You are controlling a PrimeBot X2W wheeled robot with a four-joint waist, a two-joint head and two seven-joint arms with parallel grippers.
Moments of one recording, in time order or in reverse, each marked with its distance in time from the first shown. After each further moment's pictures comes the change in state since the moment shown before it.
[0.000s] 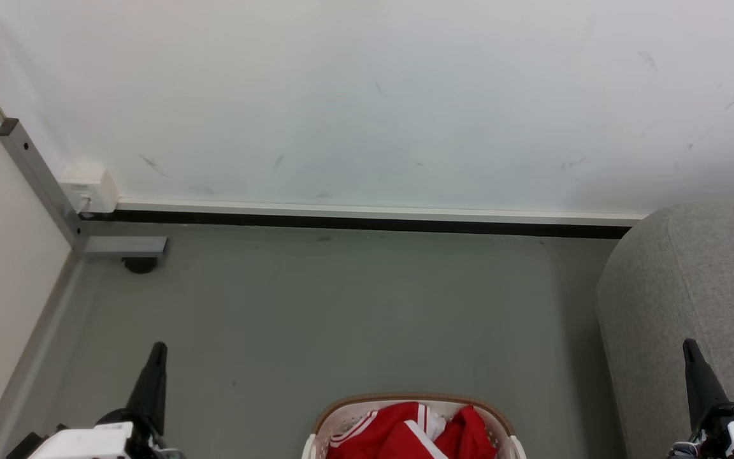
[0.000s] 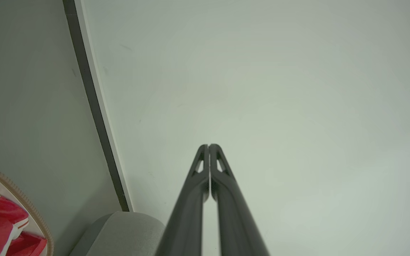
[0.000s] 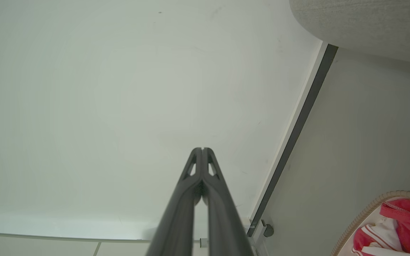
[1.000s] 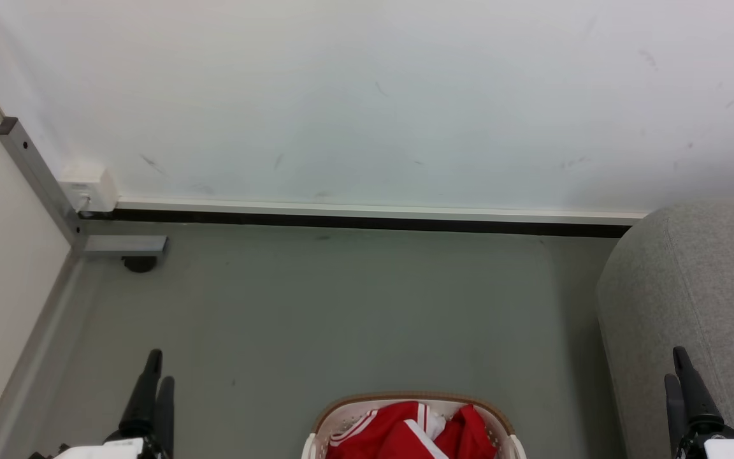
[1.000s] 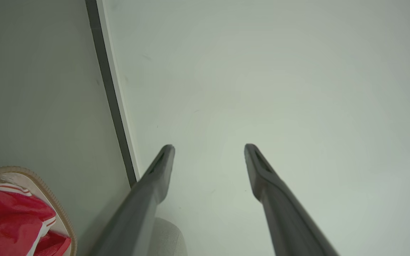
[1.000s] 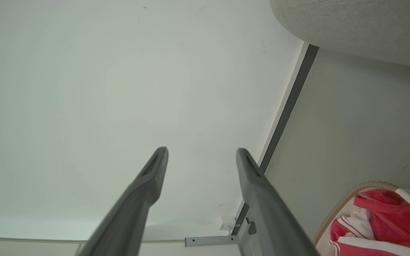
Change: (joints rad) left arm 0.039 -0.011 -0.020 0.007 0.042 0.006 -0.063; right arm 0.041 0.015 0.047 0.009 -0.044 0.000 -0.060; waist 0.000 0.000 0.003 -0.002
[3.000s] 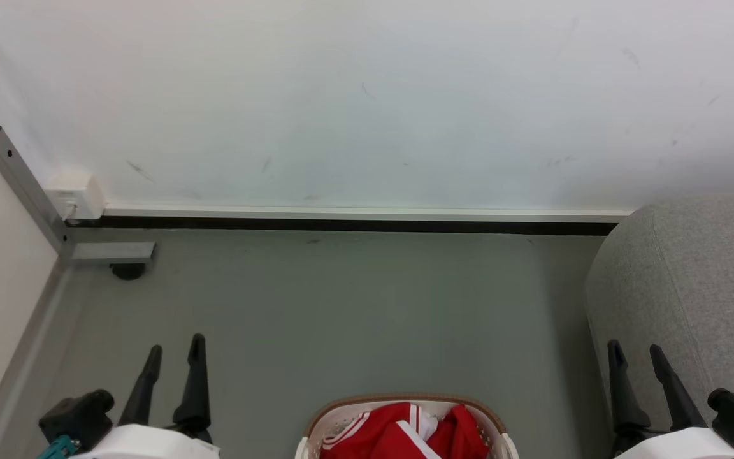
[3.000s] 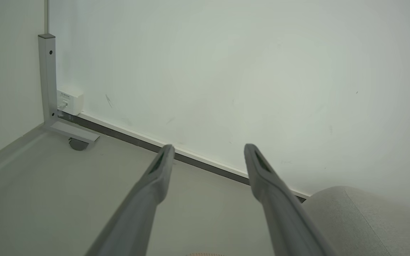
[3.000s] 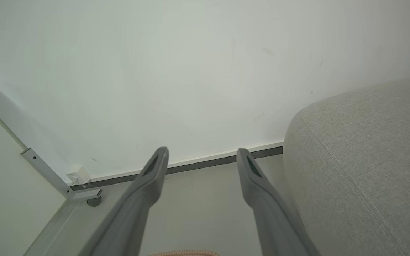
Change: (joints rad) left arm 0.005 0.037 -0.099 -0.088 1.095 0.058 -0.202; right arm -0.024 -0.006 0.097 0.023 -1.101 0.000 -0.206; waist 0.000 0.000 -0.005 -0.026
